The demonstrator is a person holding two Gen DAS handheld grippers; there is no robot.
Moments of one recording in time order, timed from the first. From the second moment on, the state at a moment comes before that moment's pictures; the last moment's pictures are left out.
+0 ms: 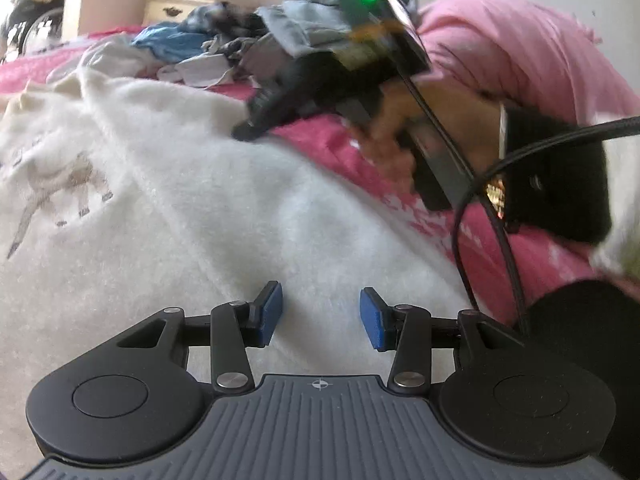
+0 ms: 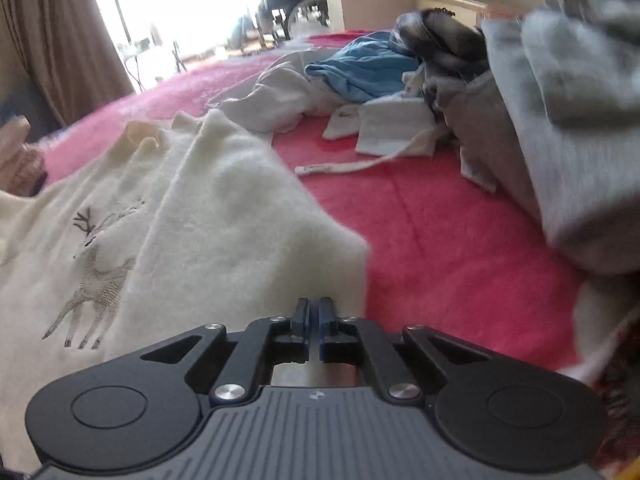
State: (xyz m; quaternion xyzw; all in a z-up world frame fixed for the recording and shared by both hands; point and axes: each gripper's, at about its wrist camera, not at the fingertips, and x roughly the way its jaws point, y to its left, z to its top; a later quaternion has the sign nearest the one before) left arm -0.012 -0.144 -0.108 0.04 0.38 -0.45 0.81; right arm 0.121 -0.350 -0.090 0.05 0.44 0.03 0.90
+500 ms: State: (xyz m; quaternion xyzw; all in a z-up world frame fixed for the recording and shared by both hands) left arm 0.003 -0.127 -0.116 -0.06 0.41 -0.45 0.79; right arm 0.231 -0.301 -0.093 0.00 0.43 0.06 0.90
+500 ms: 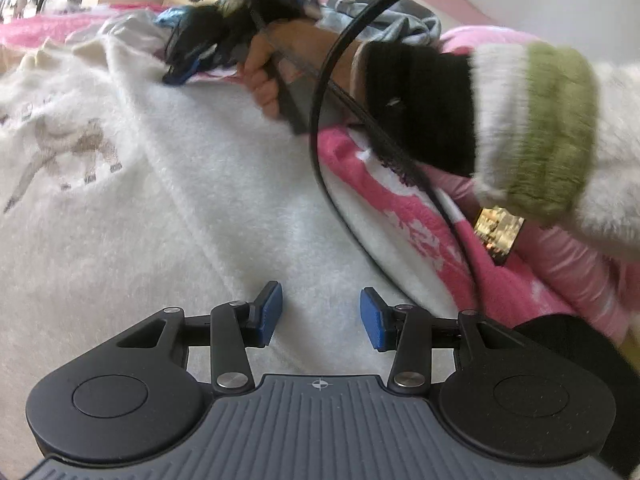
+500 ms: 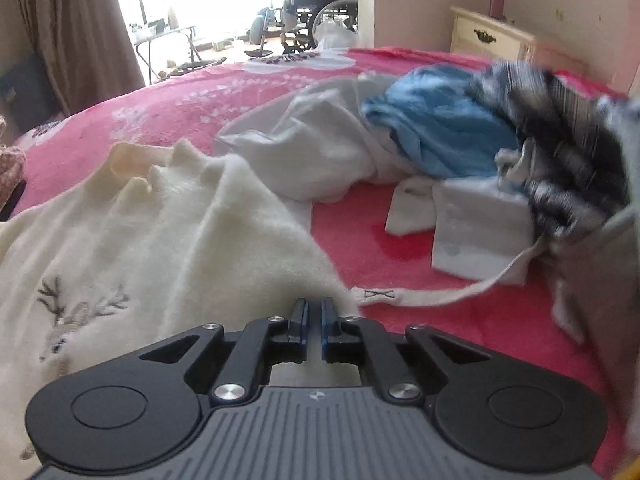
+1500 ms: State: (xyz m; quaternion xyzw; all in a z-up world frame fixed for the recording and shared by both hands) left arm -0.037 -0.119 -0.090 -0.05 0.42 -0.46 0.78; right arm 0.020 -0.364 -0.027 0.26 0.45 0.09 0.85
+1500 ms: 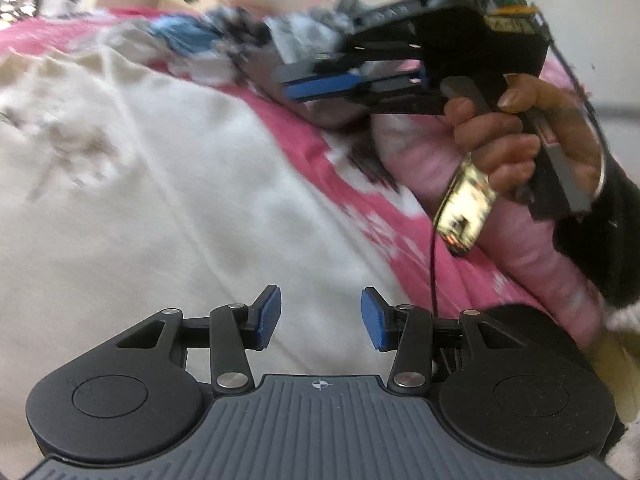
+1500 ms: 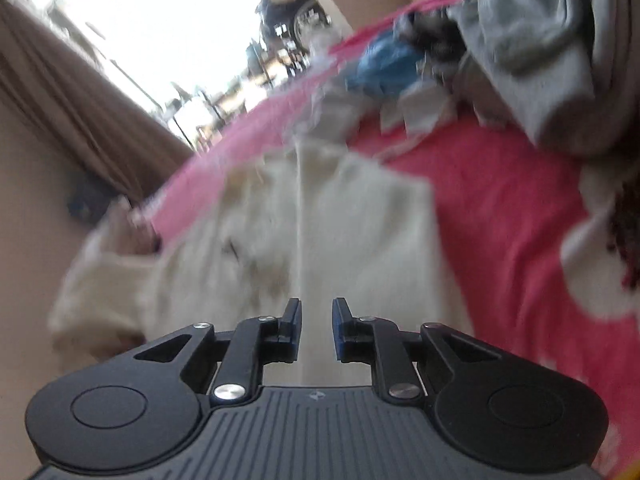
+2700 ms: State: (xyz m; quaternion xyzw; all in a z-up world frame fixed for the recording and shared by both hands) left arm -0.019 0.134 -0.040 -0.21 0.34 -0.04 0.91; right arm 0.032 -0.170 -0.020 0.10 0.44 0.25 0.85
